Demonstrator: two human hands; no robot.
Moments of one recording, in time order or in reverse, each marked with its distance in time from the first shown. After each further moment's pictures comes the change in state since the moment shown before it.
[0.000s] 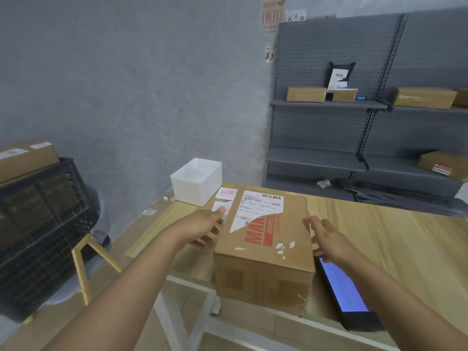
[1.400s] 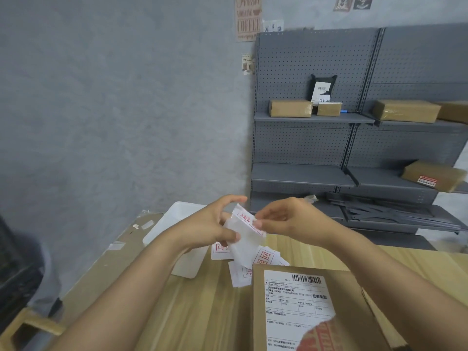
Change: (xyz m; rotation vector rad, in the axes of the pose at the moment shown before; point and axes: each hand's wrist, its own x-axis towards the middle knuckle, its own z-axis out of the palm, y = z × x) left_hand 0.163 0.075 -0.089 -0.086 -0.294 0.512; right_hand 0.159 -0.159 0.031 -0.244 -0.162 -0.504
